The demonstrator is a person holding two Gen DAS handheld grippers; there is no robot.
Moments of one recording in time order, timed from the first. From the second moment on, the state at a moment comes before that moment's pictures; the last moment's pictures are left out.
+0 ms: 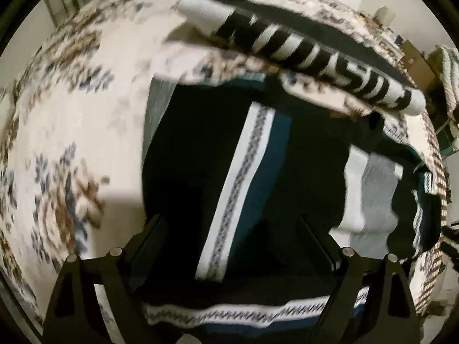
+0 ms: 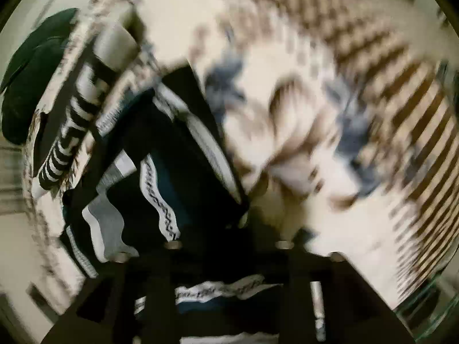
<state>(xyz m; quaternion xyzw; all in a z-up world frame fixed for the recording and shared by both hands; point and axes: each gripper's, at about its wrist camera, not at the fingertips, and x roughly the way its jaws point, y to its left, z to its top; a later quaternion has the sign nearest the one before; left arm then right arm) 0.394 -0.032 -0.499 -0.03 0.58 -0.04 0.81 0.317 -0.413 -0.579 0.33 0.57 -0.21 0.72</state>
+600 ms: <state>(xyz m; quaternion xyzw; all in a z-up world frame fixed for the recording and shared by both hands) 0.455 -0.003 -0.548 -0.02 0.59 0.00 0.81 0.426 -0.345 -0.643 0.13 0.61 -0.09 0.78</state>
